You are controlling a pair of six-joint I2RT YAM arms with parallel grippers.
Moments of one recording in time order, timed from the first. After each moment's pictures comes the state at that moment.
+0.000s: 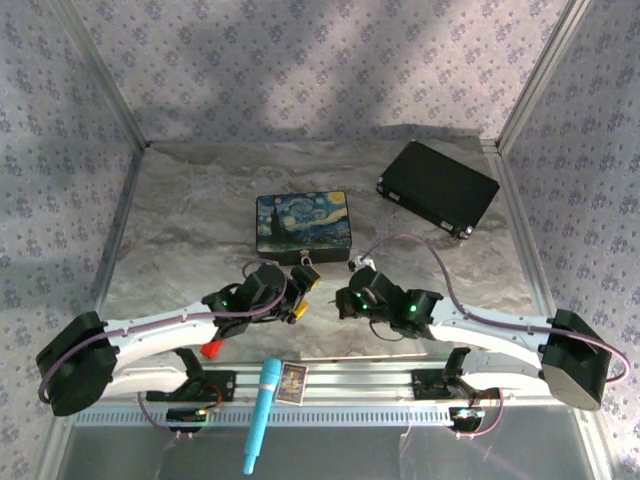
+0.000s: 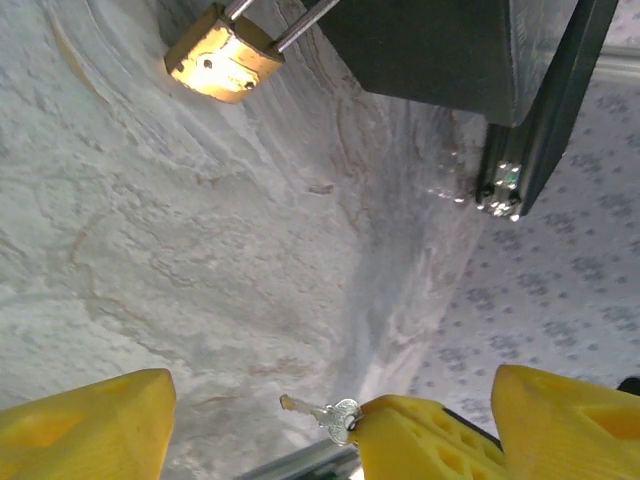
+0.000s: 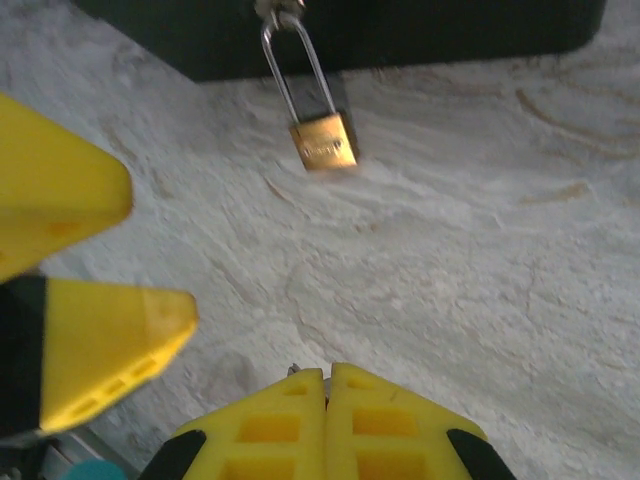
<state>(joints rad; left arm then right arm) -0.99 1.14 0.47 0.09 -0.01 -1.76 1.04 1.12 0.59 -0.19 0.13 0.84</state>
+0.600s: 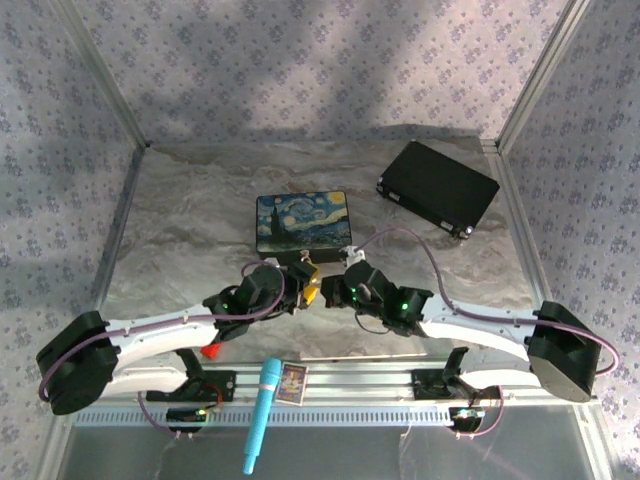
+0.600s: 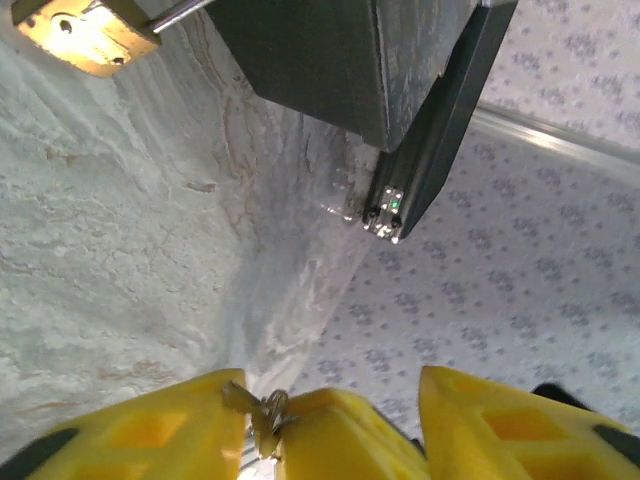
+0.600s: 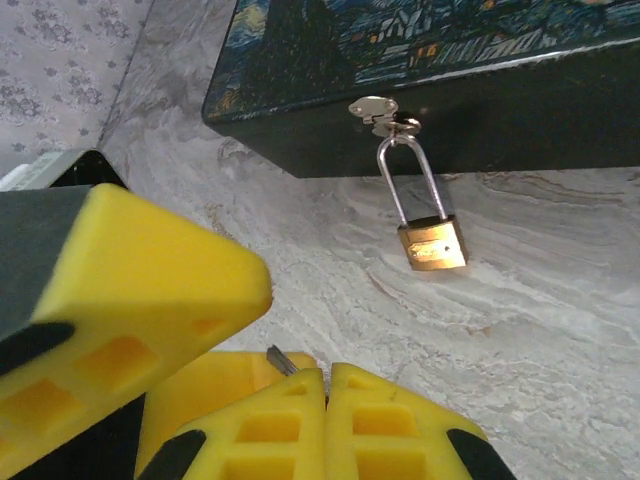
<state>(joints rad) -1.00 1.14 0.44 0.27 -0.10 -1.93 1.05 1.20 0.60 0.04 0.15 0.87</state>
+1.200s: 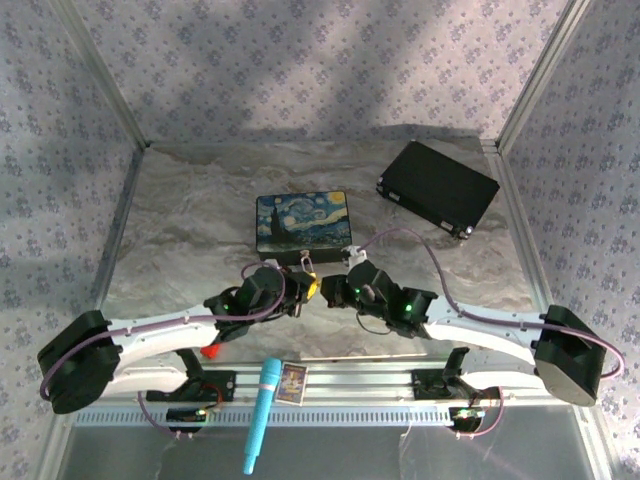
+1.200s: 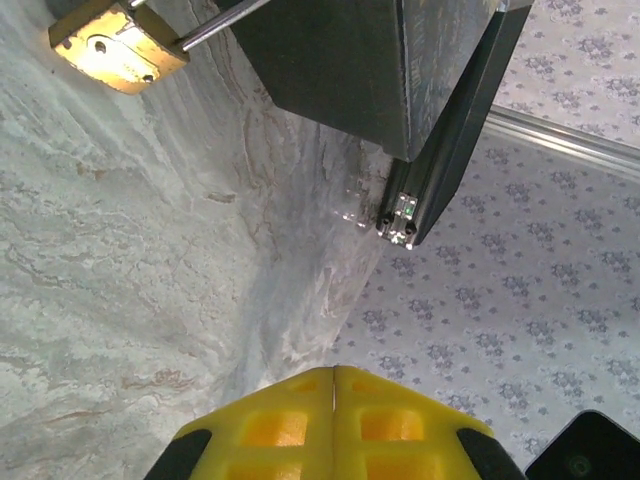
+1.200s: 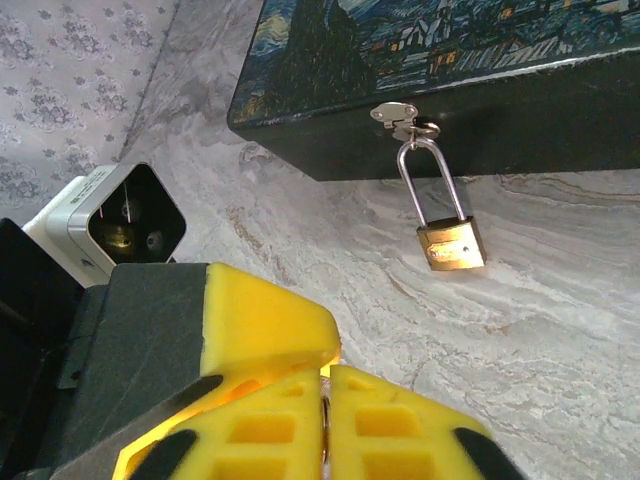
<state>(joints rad) -1.01 1.15 0.44 0.26 -0.10 -1.89 1.04 1.16 0.59 0.04 0.13 0.88</state>
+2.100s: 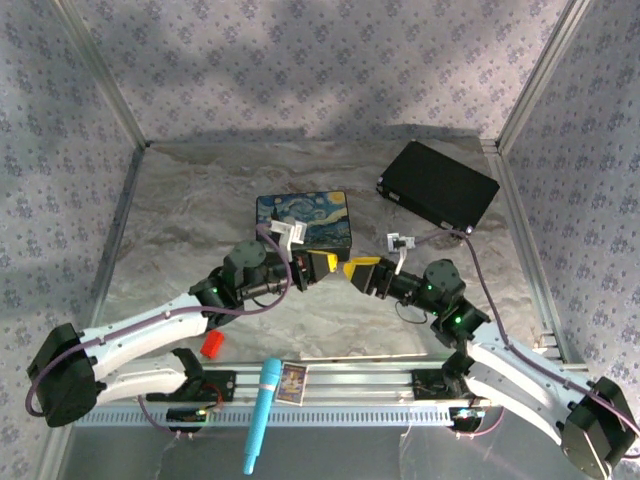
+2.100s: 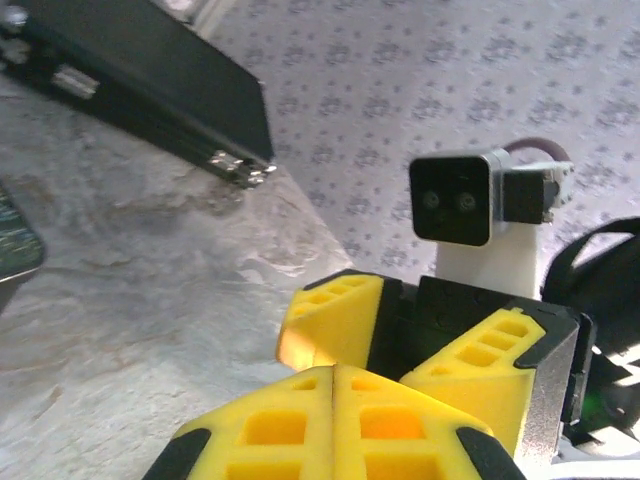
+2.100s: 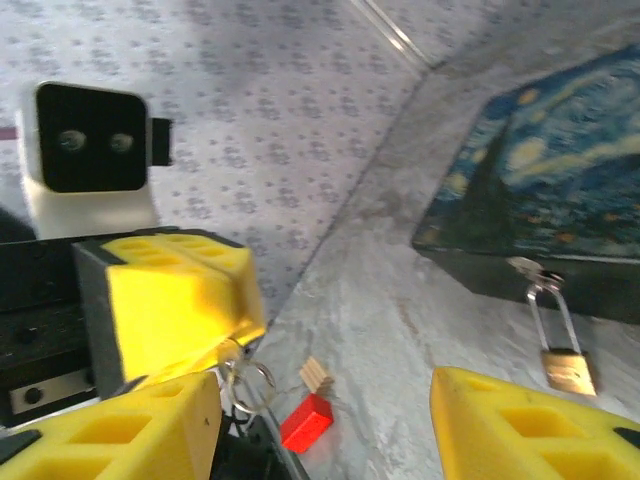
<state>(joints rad) -0.94 1.07 0.64 0.30 0.26 -0.79 0.69 0.75 0.33 0.42 -0.43 0.81</state>
